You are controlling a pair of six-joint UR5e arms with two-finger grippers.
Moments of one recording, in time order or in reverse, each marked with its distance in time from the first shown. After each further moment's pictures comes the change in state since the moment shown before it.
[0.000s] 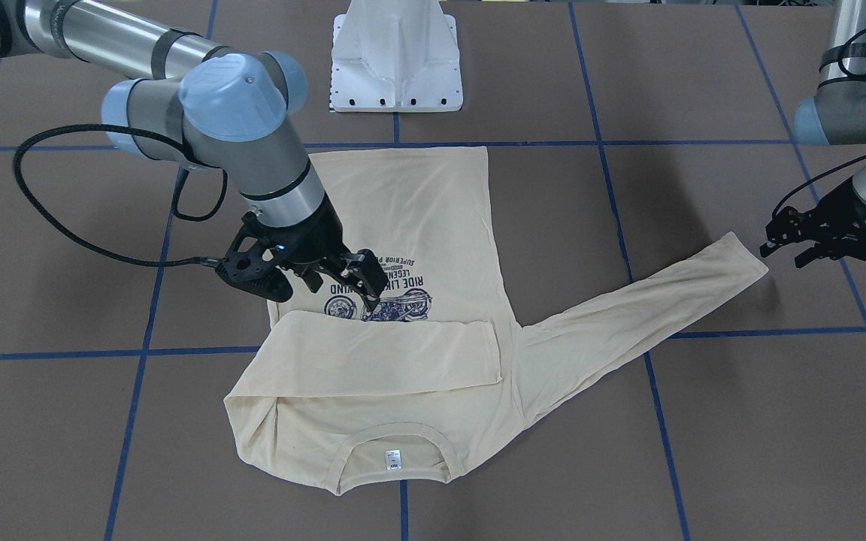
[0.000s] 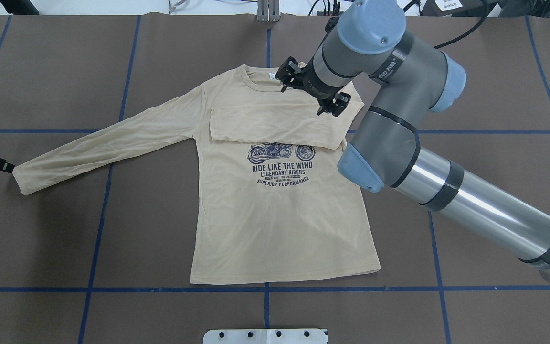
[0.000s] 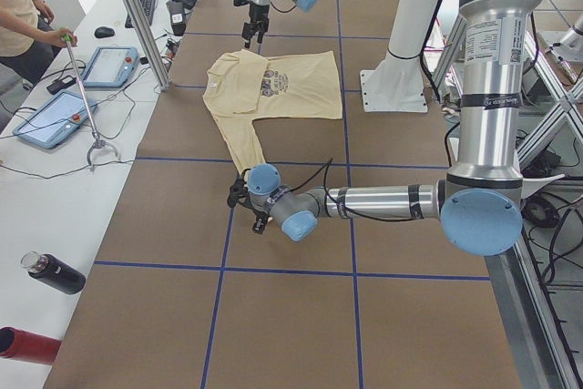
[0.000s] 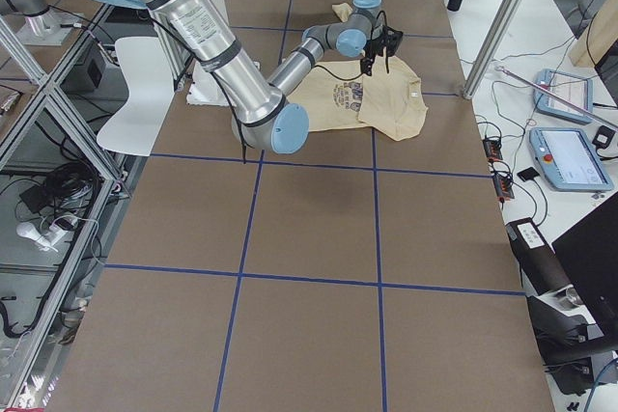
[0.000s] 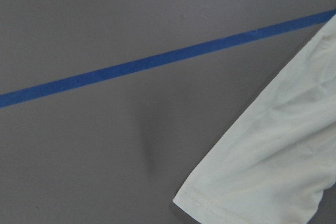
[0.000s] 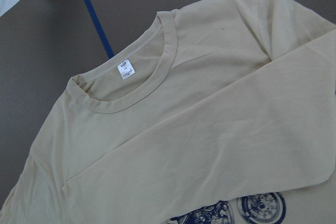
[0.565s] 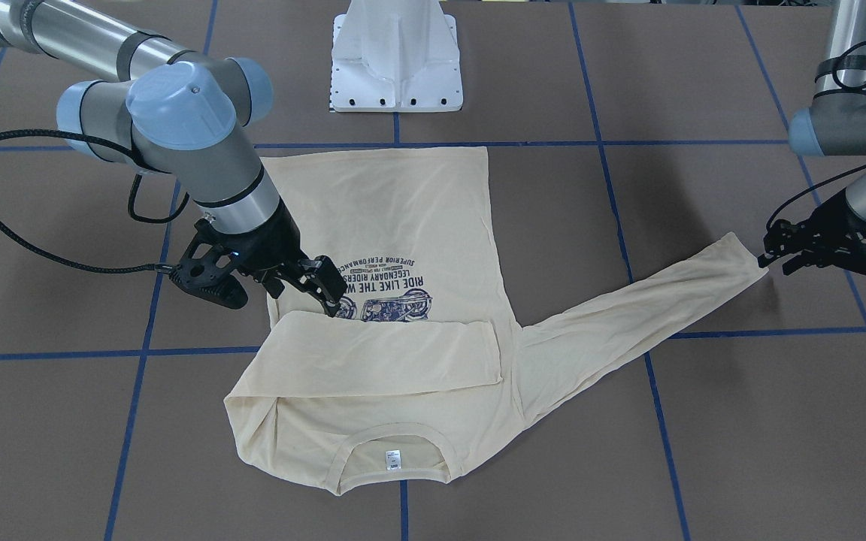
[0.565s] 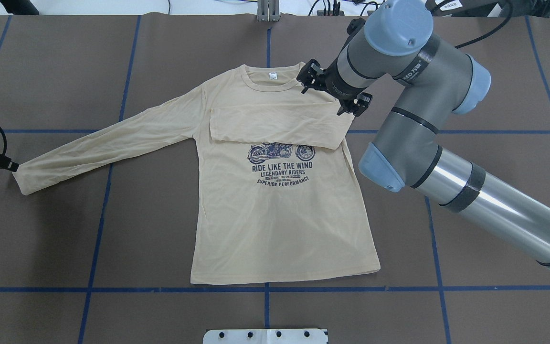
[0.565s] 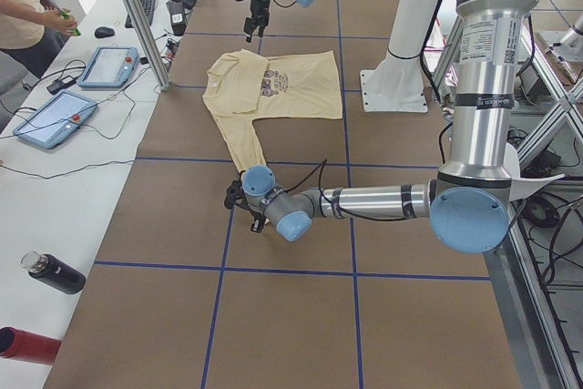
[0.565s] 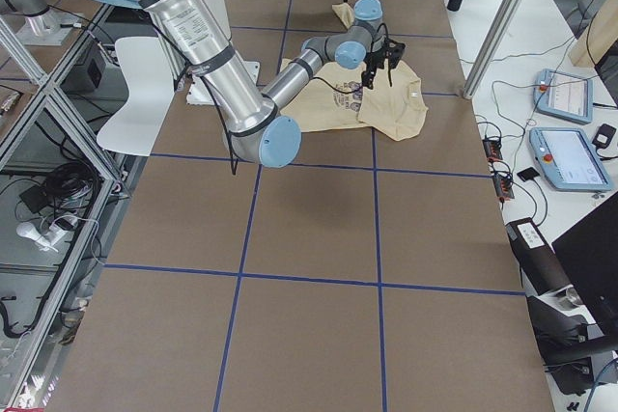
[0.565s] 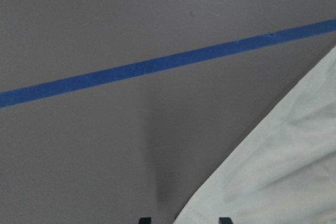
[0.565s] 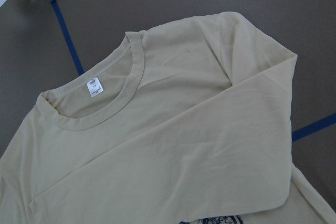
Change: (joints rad) left arm 0.010 -0.025 0.034 -0.001 -0.004 -0.009; right arm 0.022 -0.054 0.024 -0.001 0.004 -0.029
